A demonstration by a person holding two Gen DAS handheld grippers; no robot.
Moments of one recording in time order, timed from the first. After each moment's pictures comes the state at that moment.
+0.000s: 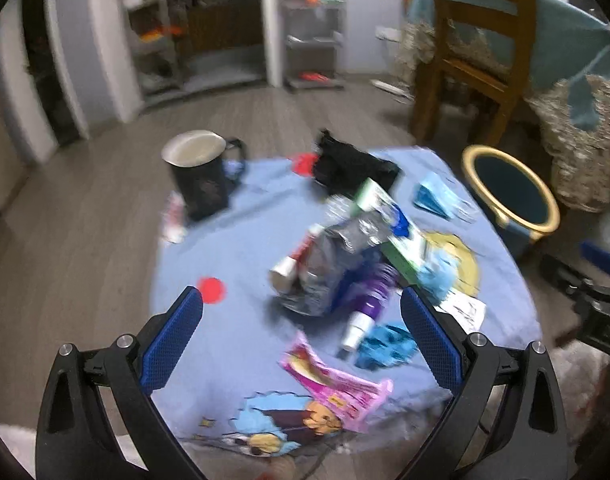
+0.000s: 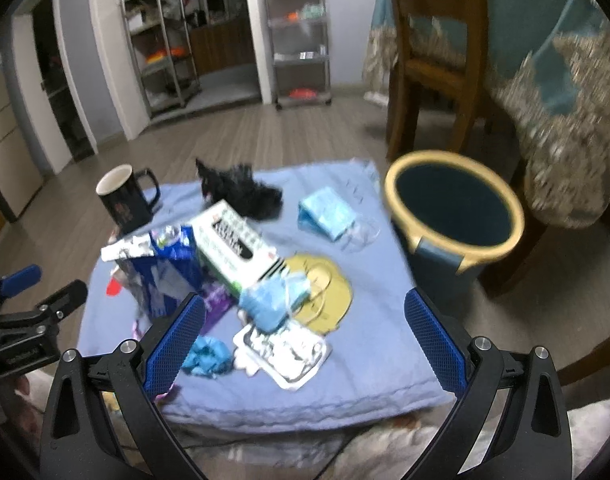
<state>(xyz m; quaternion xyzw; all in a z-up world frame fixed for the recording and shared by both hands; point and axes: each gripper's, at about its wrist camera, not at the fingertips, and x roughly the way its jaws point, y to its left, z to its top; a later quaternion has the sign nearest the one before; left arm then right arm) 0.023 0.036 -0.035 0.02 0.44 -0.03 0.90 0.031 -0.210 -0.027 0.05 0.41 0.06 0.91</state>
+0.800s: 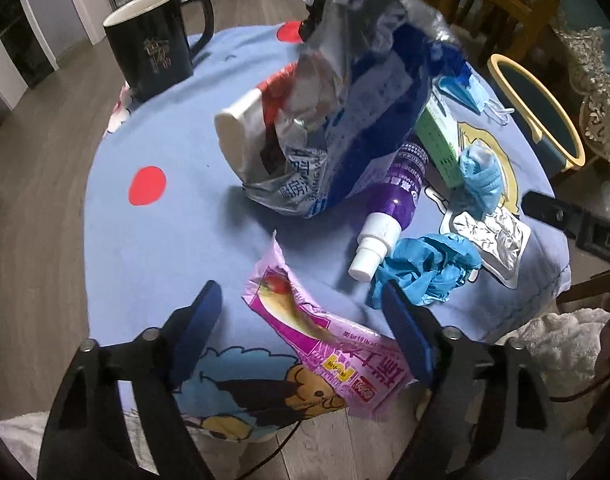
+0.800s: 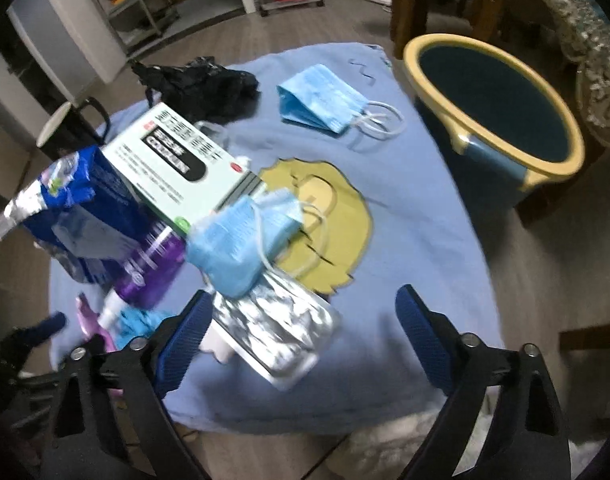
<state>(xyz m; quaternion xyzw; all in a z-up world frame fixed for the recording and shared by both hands) 0.048 0.033 -0.142 0.00 0.57 -0.03 0.82 0.093 -0.204 -0.120 0.08 0.55 0.06 0.83</state>
